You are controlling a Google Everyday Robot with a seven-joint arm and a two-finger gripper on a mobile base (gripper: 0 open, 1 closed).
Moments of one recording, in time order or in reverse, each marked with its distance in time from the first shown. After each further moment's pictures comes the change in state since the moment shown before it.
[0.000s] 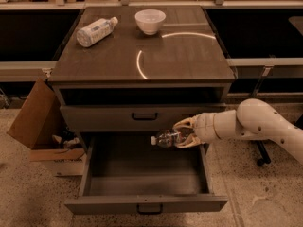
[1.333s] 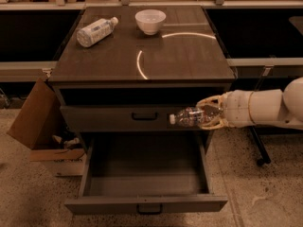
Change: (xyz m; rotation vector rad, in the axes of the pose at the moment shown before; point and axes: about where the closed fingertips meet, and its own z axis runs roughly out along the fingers) arm -0.047 -0.052 -0.121 0.153 0.101 -0.108
